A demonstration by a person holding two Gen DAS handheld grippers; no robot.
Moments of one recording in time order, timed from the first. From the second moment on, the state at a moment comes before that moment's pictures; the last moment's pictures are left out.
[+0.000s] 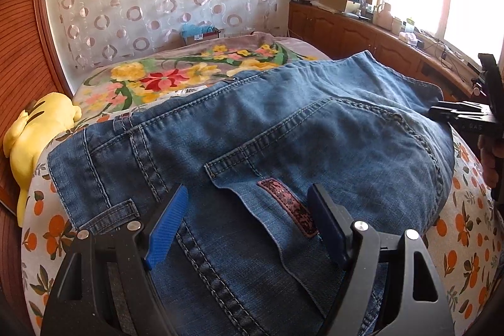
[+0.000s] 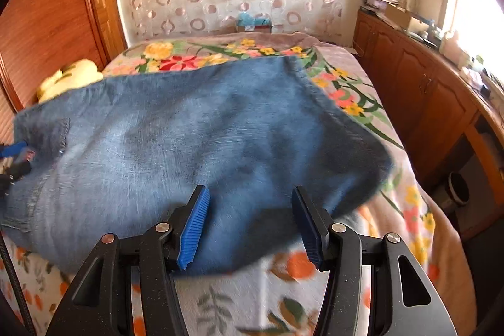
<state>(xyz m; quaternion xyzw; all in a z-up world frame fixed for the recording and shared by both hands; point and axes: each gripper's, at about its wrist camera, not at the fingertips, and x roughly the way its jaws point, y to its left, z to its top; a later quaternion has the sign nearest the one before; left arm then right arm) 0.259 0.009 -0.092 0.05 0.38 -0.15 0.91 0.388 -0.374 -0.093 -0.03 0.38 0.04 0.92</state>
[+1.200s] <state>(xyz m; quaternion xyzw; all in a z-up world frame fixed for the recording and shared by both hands) 0.207 0.084 -0.020 0.01 0.29 -0.10 0.95 0.401 -0.310 -0.010 0.06 0.32 0.16 0.93</state>
